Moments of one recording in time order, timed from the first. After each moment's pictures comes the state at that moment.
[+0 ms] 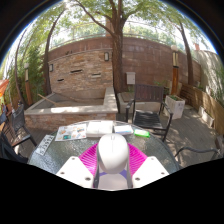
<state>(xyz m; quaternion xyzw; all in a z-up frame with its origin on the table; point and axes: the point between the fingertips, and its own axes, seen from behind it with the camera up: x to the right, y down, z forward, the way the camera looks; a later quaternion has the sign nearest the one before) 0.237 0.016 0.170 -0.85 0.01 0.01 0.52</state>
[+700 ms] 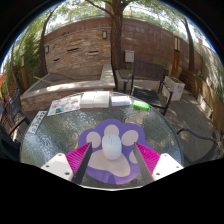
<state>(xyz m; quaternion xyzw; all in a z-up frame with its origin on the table) 0.243 -0.024 0.070 -0.91 0.02 -0.01 0.41</state>
